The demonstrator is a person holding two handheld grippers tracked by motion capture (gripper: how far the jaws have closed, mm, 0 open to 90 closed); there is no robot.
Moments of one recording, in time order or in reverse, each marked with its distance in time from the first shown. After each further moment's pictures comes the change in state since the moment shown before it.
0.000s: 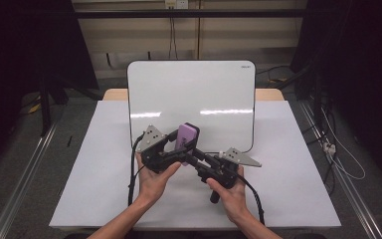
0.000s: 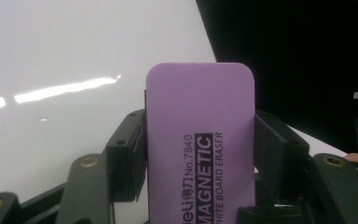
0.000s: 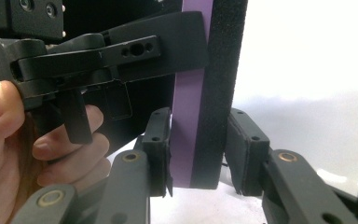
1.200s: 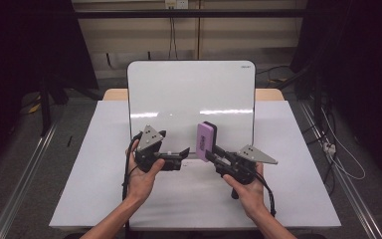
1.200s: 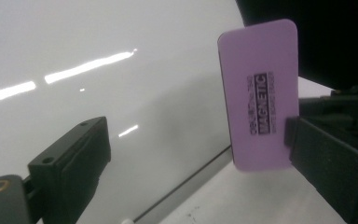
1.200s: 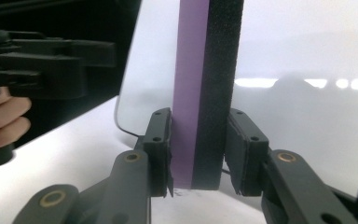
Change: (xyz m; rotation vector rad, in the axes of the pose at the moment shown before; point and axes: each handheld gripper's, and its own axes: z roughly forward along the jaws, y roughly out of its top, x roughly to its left) left arm 0.017 -0.004 -0.011 0.146 0.074 0.070; right arm -0.030 0.014 -0.032 0.082 -0.177 -0.134
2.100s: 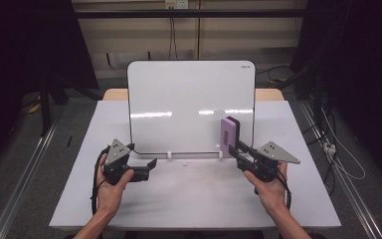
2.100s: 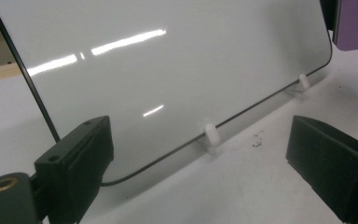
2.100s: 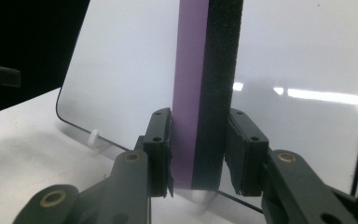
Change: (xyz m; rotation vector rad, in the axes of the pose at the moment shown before) left arm 0.046 -0.050 -0.053 0.069 0.107 0.035; right arm -0.031 0.017 -0.038 0.023 -0.155 -0.121
